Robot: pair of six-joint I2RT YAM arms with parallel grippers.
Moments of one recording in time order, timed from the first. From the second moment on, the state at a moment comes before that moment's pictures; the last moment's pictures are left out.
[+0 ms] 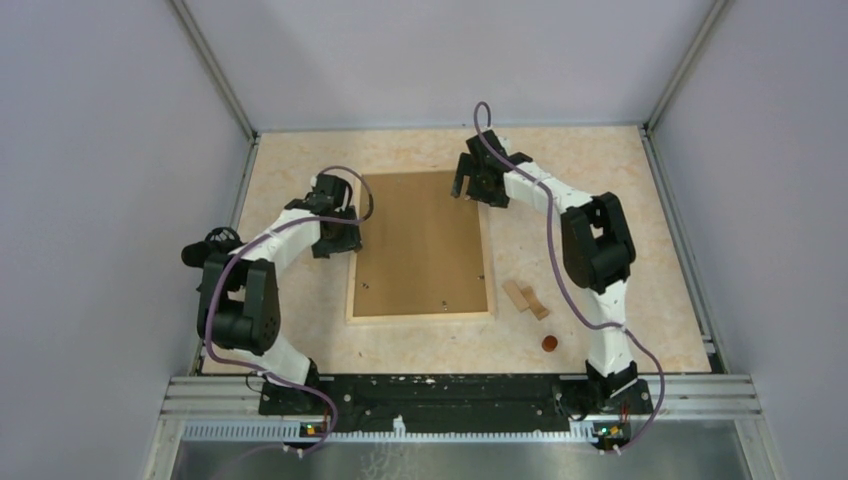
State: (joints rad) left arm -0.19 1.60 1.05 -0.59 -0.14 -0.39; right arm 0.49 2.08 1.65 -0.51 0.16 0.63
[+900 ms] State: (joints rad) left arm -0.18 1.67 1.07 -0.58 -0.10 -0.39; right arm 0.49 2.29 1.85 -0.57 0.28 0.65
